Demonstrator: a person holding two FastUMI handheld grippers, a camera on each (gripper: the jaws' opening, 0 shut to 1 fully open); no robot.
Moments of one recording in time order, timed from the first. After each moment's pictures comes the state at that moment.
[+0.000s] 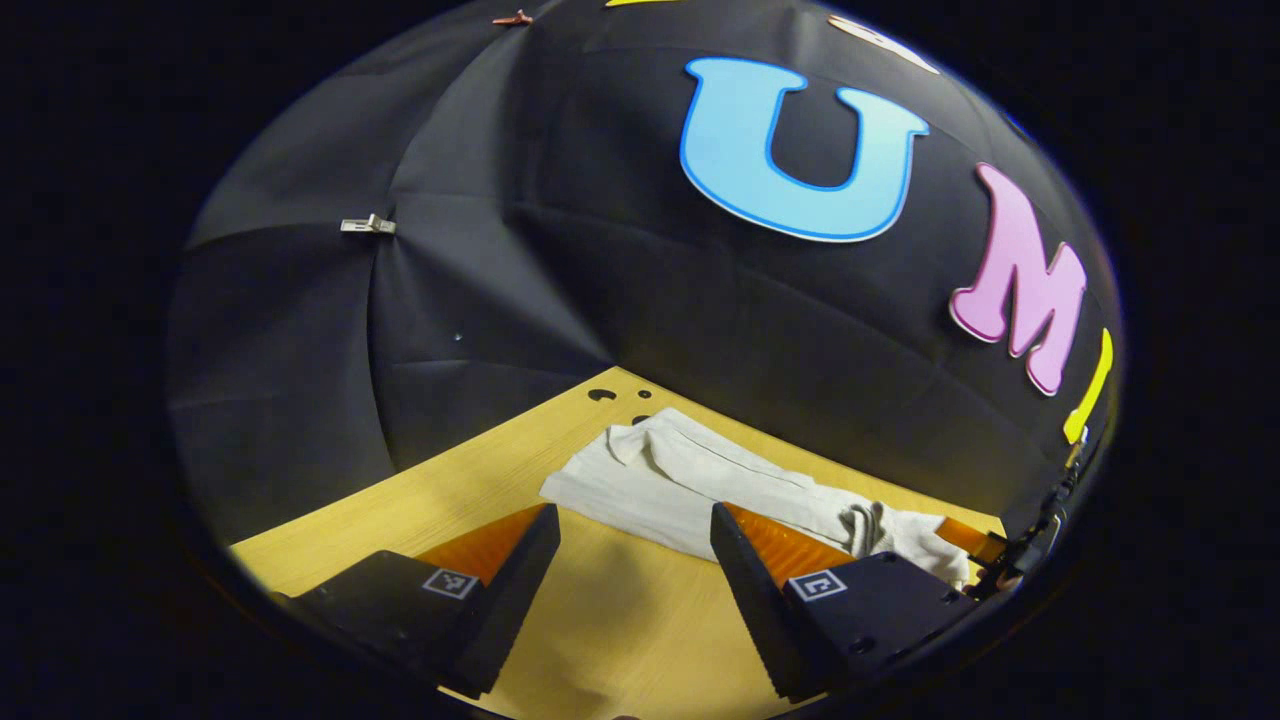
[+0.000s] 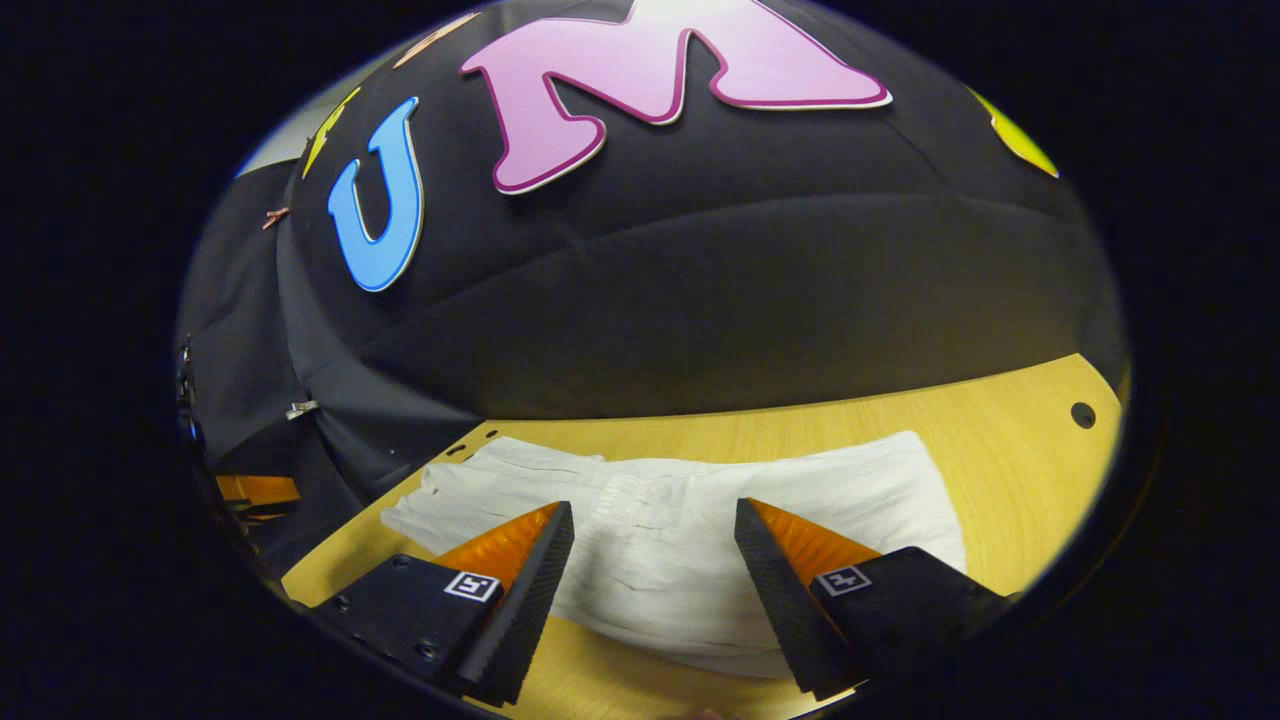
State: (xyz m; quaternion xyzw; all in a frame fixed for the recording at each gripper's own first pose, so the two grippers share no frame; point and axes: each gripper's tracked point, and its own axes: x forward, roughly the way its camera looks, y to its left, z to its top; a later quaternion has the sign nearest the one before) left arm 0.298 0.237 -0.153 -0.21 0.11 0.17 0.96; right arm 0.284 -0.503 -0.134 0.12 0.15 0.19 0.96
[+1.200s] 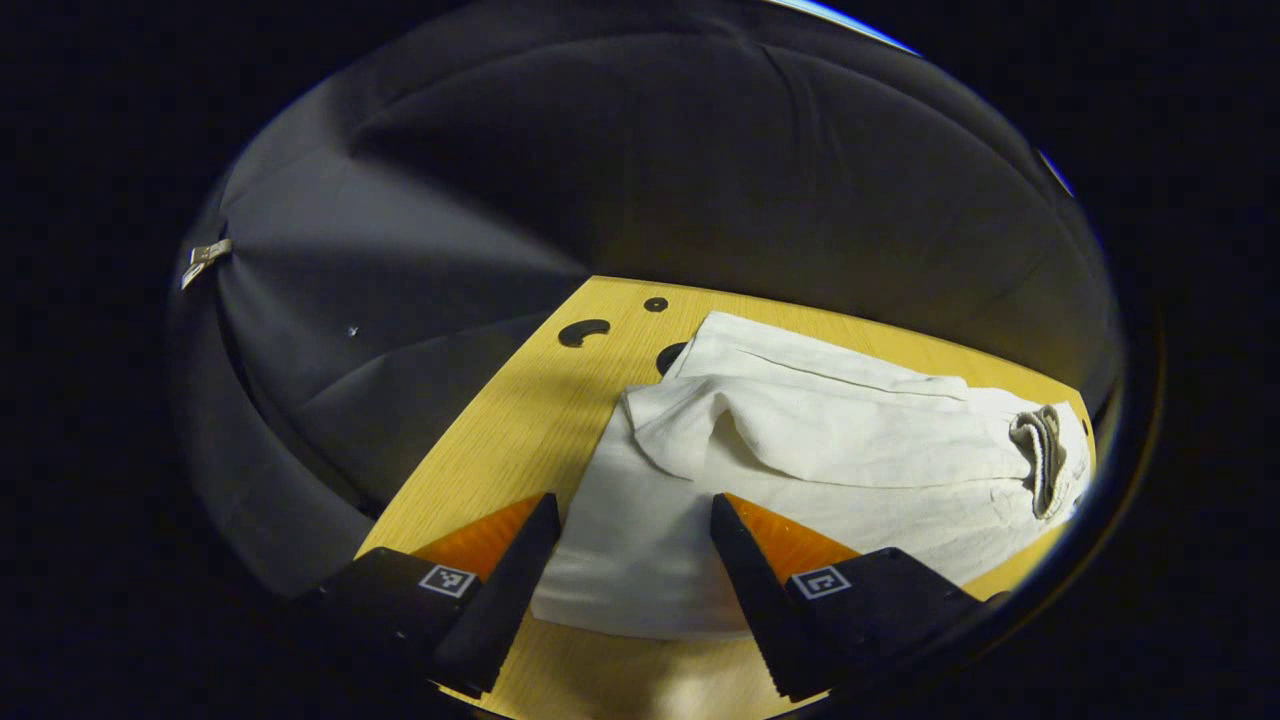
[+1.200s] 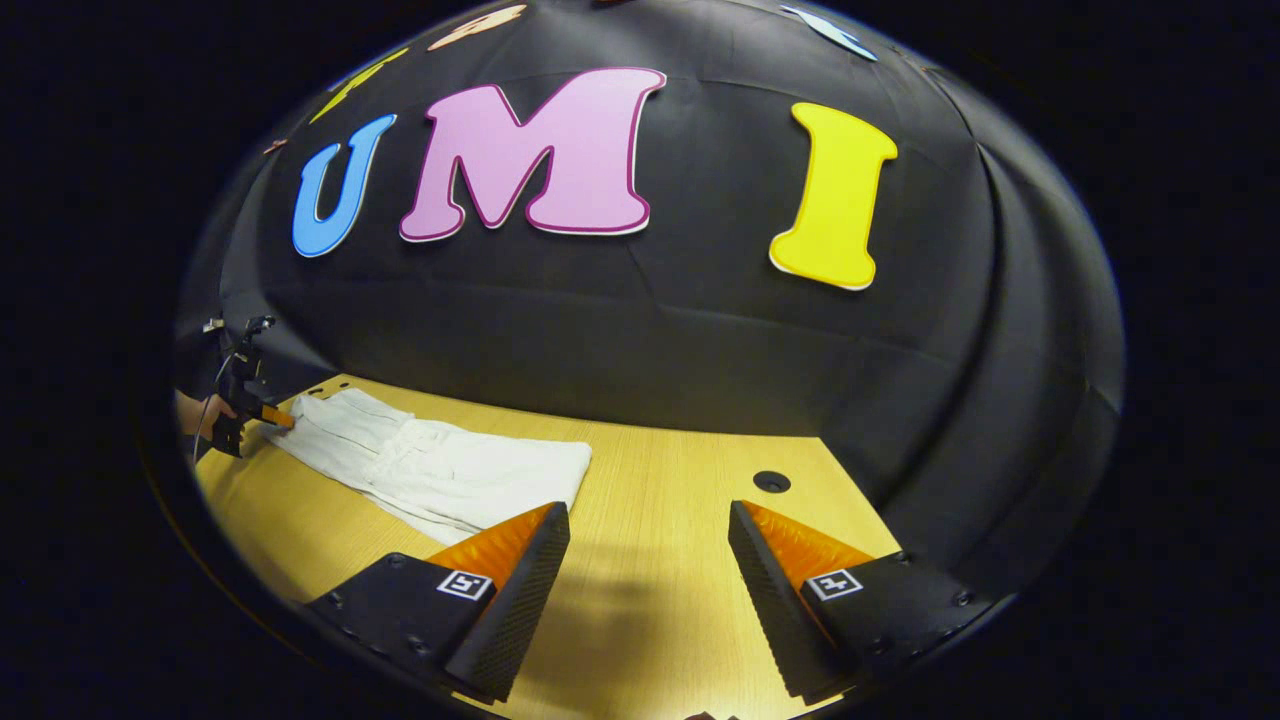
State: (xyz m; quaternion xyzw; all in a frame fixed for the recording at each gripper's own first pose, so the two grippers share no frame) left arm 0.459 0.311 -0.261 -0.06 0.27 0.10 0.95; right arm 0.154 -0.750 -0.093 -0.01 0.12 -0.01 0.99
